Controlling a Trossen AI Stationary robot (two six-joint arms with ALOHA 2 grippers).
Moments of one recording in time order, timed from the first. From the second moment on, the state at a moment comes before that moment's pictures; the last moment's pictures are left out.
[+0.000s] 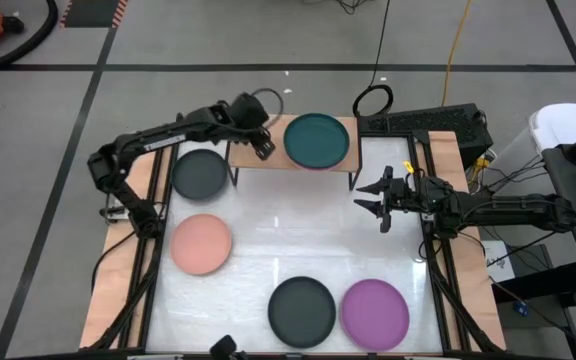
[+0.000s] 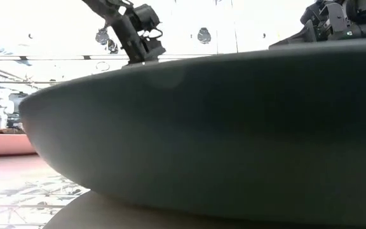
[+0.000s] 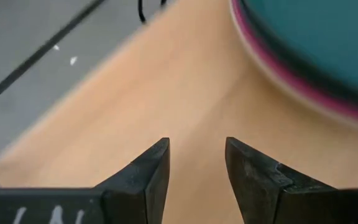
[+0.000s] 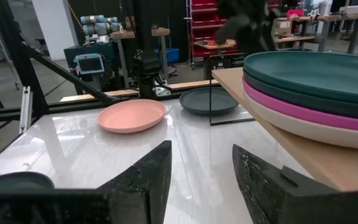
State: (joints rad) left arm 0.55 1.64 1.40 -0.64 -0.10 -0.08; right arm -0.14 0.54 0.17 0.30 0.00 0.08
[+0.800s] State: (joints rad) left arm 0.44 1.74 1.40 -0.40 -0.15 -0.06; right arm -0.14 0.54 0.17 0.29 0.00 0.09
